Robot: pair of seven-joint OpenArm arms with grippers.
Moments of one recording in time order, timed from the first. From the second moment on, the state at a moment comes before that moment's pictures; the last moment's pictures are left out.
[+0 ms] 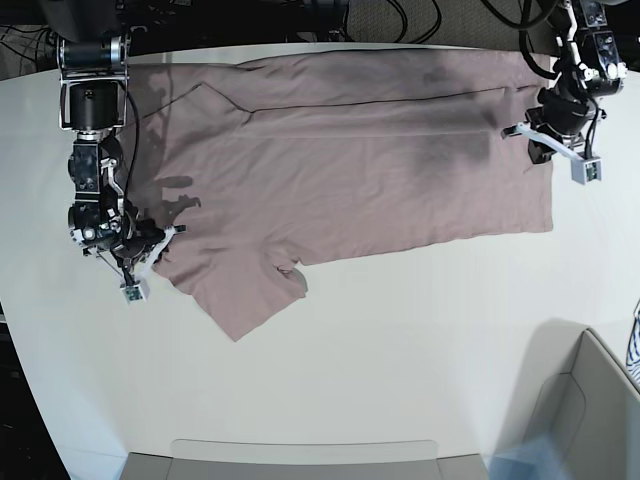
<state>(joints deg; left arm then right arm) 27.4 -19.0 -26.8 112.2 -35.6 -2.6 55.2 17.1 20.2 -1.8 65.7 11.6 18.3 -47.1</state>
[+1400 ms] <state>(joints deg) 22.3 -18.3 -26.6 110.0 -35.4 -2.6 55.2 33.2 17.4 -16.3 42.2 19.9 18.1 -36.1</state>
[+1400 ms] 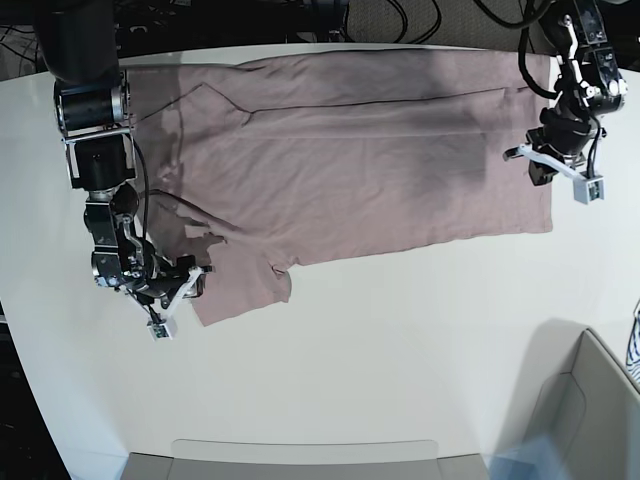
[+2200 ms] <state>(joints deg) -8.5 -33.1 -11.3 66.9 -35.6 -9.6 53.3 32.4 15.6 -18.8 42.2 20.9 18.5 -33.3</state>
